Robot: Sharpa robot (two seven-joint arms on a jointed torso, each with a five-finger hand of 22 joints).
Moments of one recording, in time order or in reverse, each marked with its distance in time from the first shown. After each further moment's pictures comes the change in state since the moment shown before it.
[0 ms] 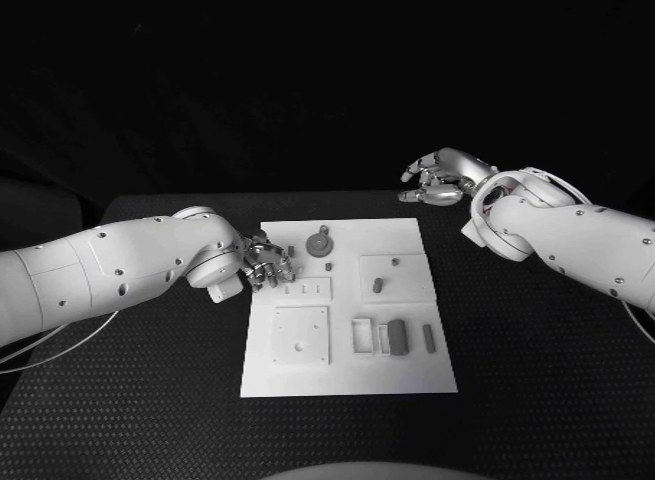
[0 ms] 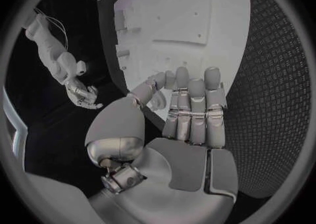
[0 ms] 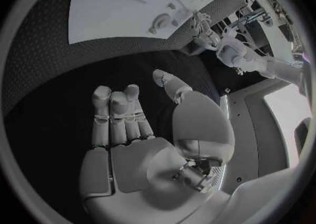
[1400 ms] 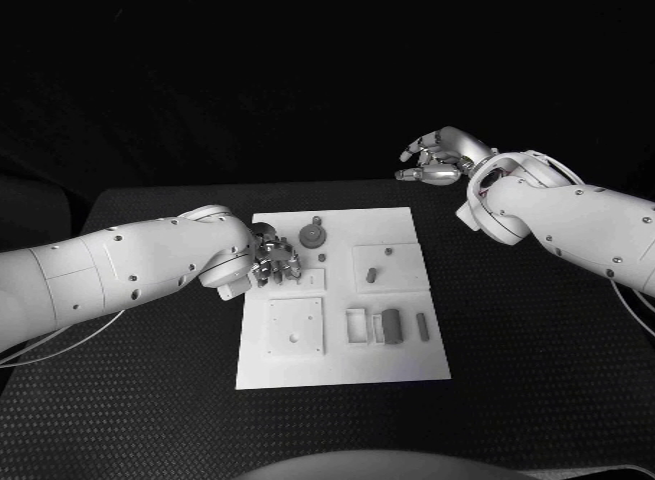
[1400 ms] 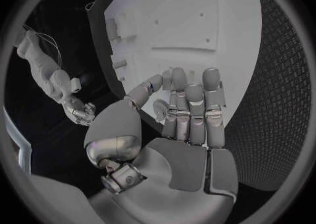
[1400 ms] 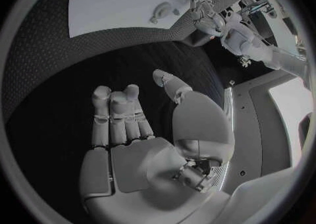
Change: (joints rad) left arm -0.017 0.056 0.001 0.016 -0.112 -0.030 -0.045; left_hand -0.092 -0.015 0.040 -0.004 0.095 0.022 -0.021 0.002 0.108 0.018 -0.039 0.116 0.024 0.026 -0.026 0.131 -0.098 -0.001 0.027 -0.020 0.062 0.000; right arm 0.011 -0.010 0.002 0.016 0.063 -0.043 -0.033; right_hand 0.000 0.000 -0.003 0.003 0.000 -0.004 0.004 0.004 -0.002 0.000 0.000 0.000 -0.004 0.000 0.000 0.000 -0.003 0.000 -0.003 0.003 -0.006 -0.002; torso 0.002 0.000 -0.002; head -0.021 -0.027
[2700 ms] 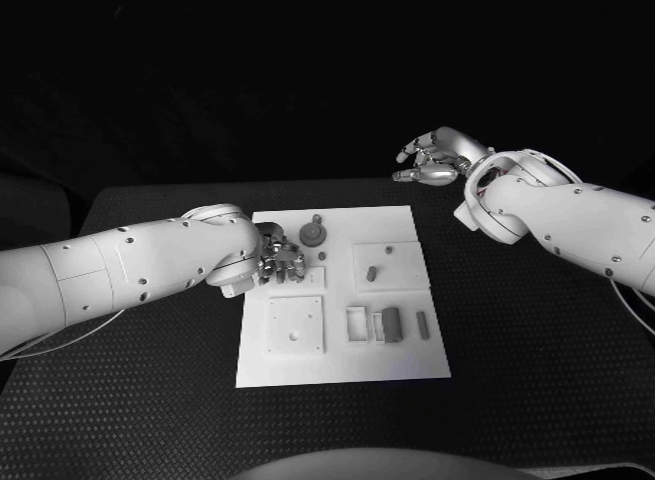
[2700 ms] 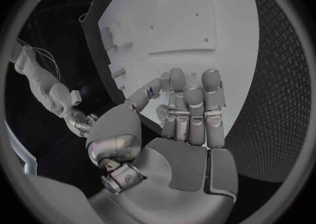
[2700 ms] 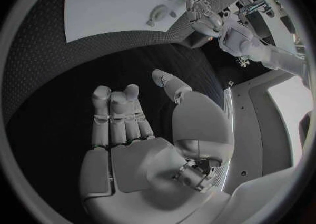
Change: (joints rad) left arm 0.000 0.023 0.000 0.001 -0.099 0.044 -0.006; left_hand -0.085 0.059 0.010 0.000 -0.002 0.012 -0.012 0.000 0.016 0.021 -0.007 0.044 -0.018 0.011 -0.011 0.077 -0.066 0.000 0.032 -0.007 0.058 0.000; right arm 0.000 0.003 0.000 0.009 0.000 0.020 -0.004; right_hand 0.004 0.004 0.003 -0.009 0.000 0.000 0.000 0.000 -0.003 0.000 0.000 0.000 -0.004 0.000 0.000 0.000 -0.002 0.000 -0.002 0.002 0.000 0.000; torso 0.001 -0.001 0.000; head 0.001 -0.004
